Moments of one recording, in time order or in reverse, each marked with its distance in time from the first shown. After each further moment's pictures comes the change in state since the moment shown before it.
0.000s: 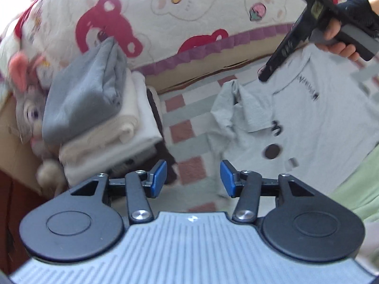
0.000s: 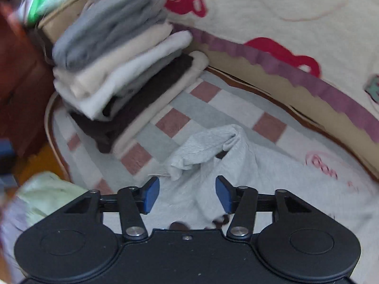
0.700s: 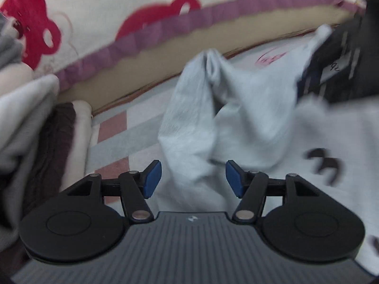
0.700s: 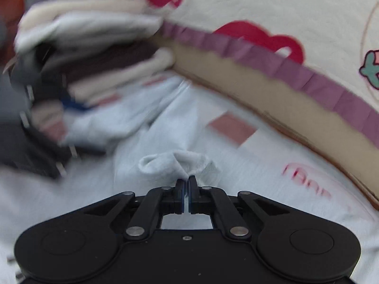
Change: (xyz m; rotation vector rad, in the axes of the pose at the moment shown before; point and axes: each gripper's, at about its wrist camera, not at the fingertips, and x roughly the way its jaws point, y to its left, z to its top) left arm 0.288 -0.069 0.023 -0.030 -0.141 -0.066; right arm 0.095 -0.095 -0.062 -0.157 -0.286 -0.191
